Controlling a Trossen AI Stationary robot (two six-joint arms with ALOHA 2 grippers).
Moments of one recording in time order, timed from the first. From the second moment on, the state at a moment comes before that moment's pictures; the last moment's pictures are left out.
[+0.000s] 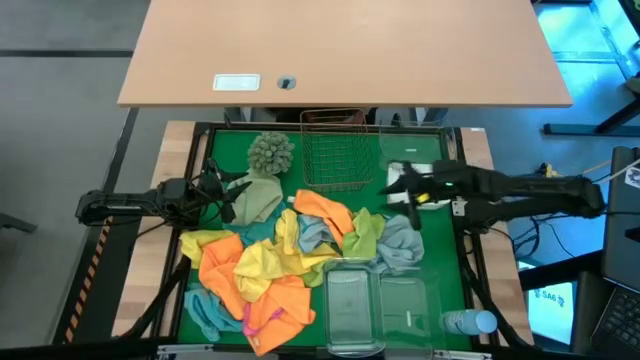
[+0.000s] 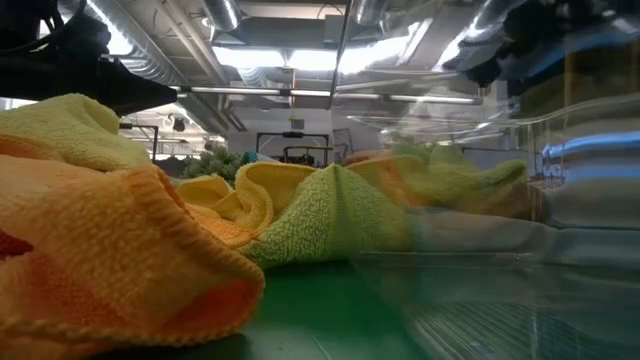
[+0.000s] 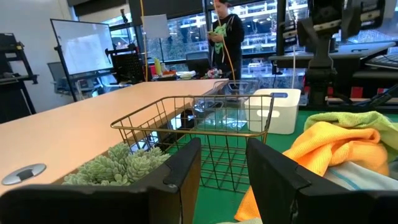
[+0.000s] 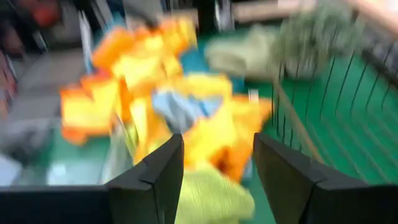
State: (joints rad) left arm 0.04 0.04 0.01 0.08 -0.43 0.11; right arm -0.08 0.86 0.67 -0.26 -0.17 0.05
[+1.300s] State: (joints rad) left arm 0.04 0.04 0.01 0.08 -0.43 0.11; right arm -0.08 1.47 0.92 -0.47 -0.19 -0.27
